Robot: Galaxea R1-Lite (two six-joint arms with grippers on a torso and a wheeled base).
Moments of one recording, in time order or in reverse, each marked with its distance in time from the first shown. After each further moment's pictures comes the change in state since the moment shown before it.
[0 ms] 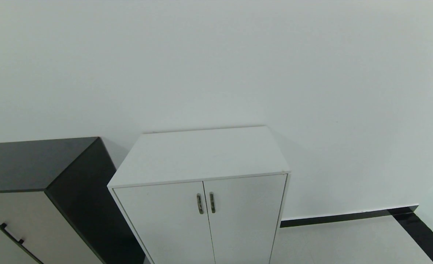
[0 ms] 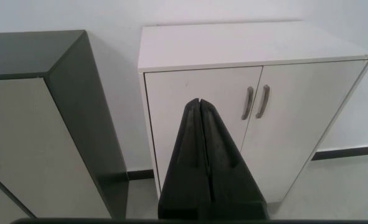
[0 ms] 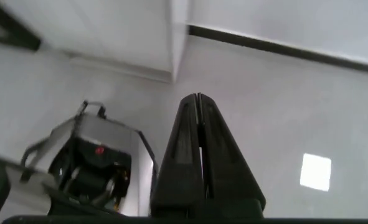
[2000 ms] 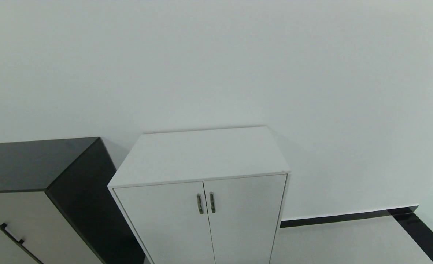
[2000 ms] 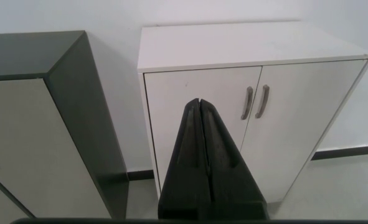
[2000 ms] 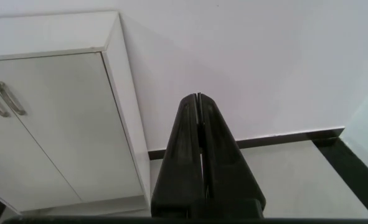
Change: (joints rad) left arm 0.000 0.000 0.000 0.000 -0.003 0.003; right arm -0.146 -0.877 0.003 0.291 -0.041 0.079
